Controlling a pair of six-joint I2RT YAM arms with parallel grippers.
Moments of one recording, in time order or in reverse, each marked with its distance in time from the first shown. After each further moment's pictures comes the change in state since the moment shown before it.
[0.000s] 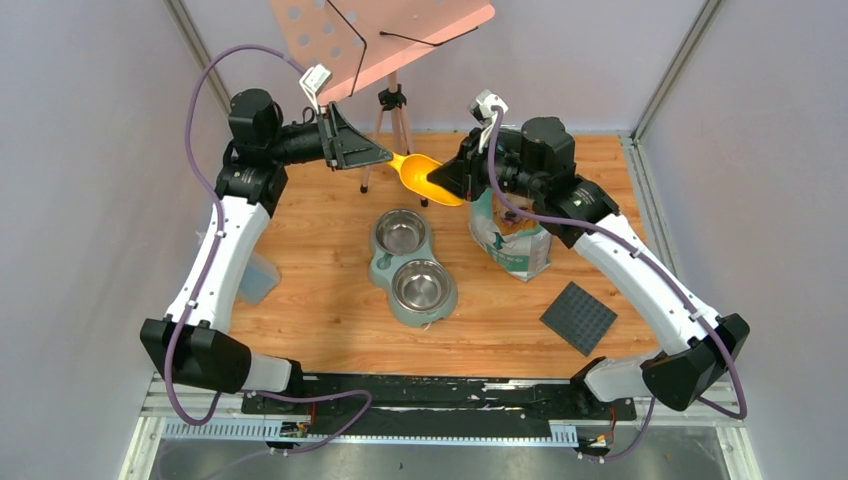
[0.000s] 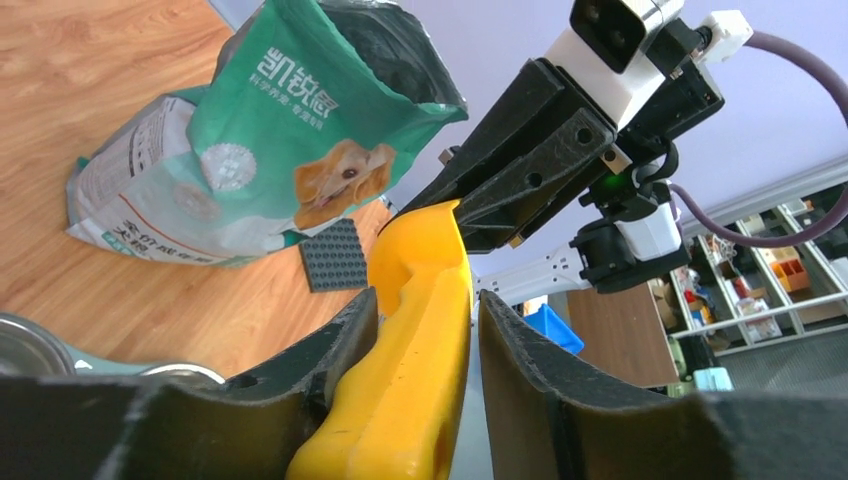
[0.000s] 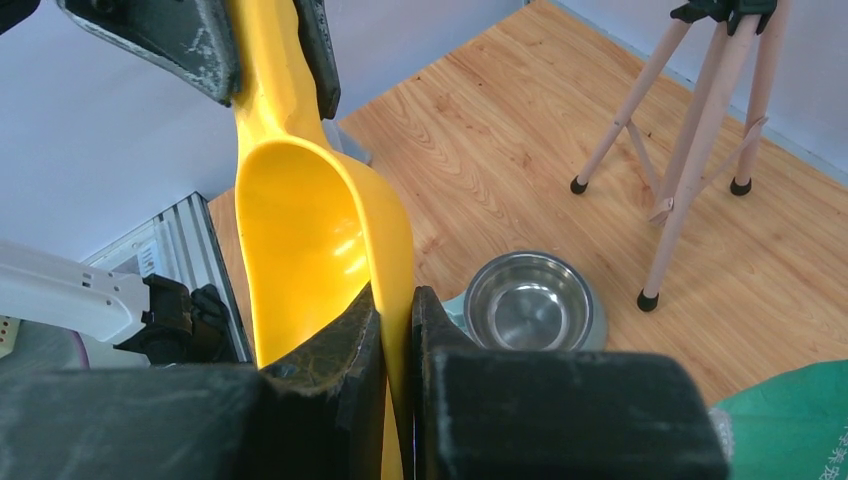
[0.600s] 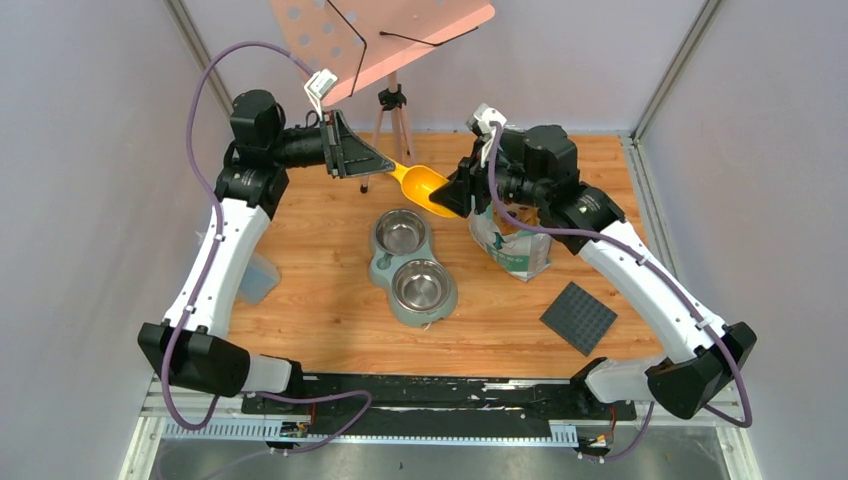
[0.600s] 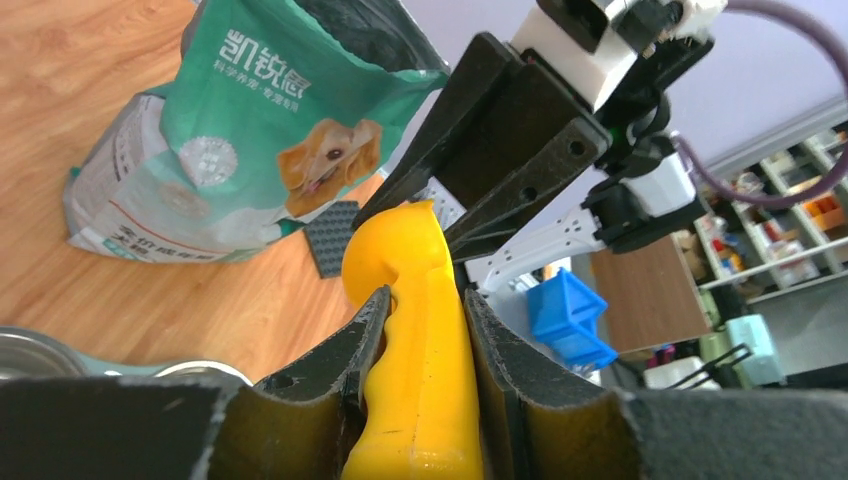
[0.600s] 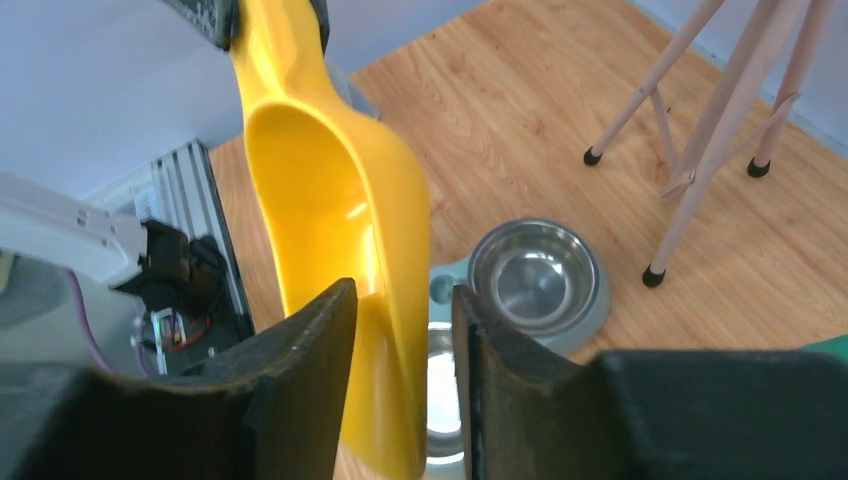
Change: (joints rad) left arm -0.014 -0.003 0.022 -0.042 0.043 0.084; right arm -0.003 -0.045 -0.061 -0.001 -0.037 -0.063
